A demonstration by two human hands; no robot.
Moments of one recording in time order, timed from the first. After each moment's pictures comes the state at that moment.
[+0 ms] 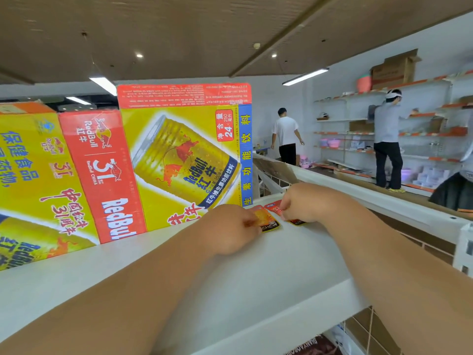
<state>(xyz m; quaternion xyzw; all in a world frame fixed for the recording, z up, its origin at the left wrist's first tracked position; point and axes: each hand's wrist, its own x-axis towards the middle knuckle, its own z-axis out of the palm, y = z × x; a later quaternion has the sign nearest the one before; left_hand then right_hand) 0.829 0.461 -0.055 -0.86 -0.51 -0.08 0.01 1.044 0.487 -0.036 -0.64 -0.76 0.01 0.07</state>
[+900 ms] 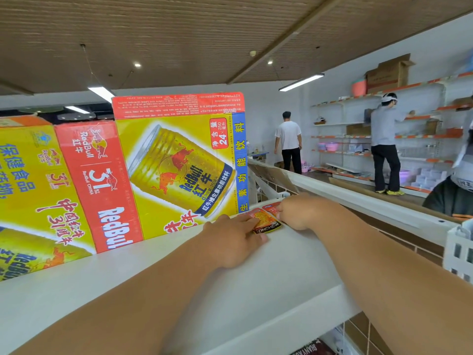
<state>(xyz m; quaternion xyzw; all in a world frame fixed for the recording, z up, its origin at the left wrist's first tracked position) 0.844 0.455 -0.062 -0.84 -0.54 0.01 0.03 1.047 0.517 -0.053 -0.66 -0.74 -0.07 -0.04</state>
